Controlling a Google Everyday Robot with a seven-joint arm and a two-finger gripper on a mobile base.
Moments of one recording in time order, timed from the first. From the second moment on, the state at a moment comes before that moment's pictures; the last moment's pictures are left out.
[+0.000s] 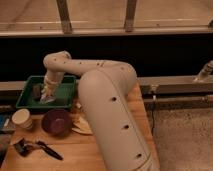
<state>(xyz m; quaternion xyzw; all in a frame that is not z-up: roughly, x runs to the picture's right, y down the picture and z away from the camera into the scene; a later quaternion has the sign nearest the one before) -0.319 0.014 0.859 -0.36 -0.13 0.28 0.88</state>
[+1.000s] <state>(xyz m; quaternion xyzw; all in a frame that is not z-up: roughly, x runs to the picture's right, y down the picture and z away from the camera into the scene) -0.323 -0.039 0.923 -0.35 -0.09 0.29 0.89</state>
